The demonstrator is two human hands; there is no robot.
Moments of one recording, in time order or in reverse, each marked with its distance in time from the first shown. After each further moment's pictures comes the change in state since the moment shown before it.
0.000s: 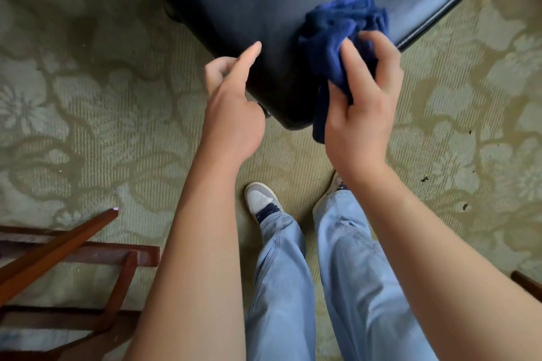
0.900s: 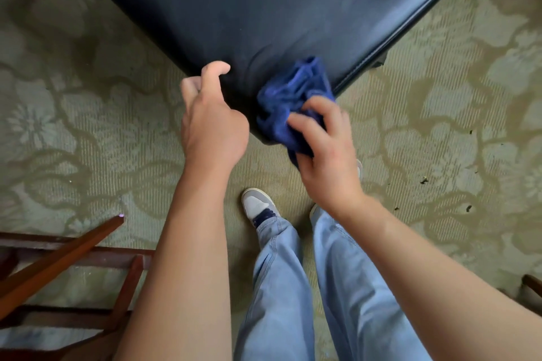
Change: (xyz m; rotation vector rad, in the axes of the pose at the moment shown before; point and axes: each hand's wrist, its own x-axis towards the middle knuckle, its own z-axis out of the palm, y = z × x) left_hand 0.004 0.036 0.019 0.359 0.181 -0.115; right_hand -0.023 0.043 -0.011 0.079 -0.312 -0.115
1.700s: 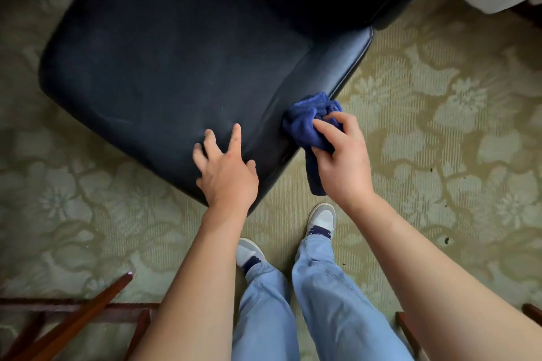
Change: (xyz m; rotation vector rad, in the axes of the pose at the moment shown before) left_hand 0.005 0.146 0.045 0.493 -0.170 0.009; right_hand 0.100 0.078 -0.152 0.119 0.080 0.325
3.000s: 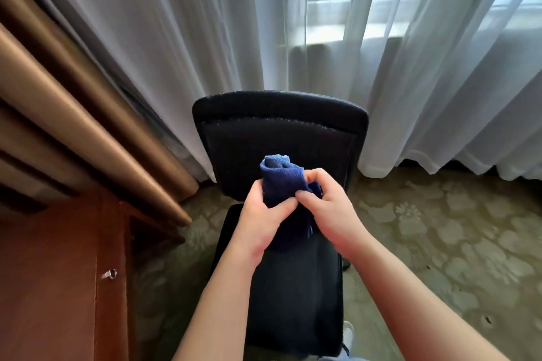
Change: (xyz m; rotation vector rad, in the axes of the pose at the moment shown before) left_hand -0.172 0.048 -0.515 -0.960 -0.336 0.771; right_hand -0.014 -0.477 -0.267 0.688 0.319 0.018
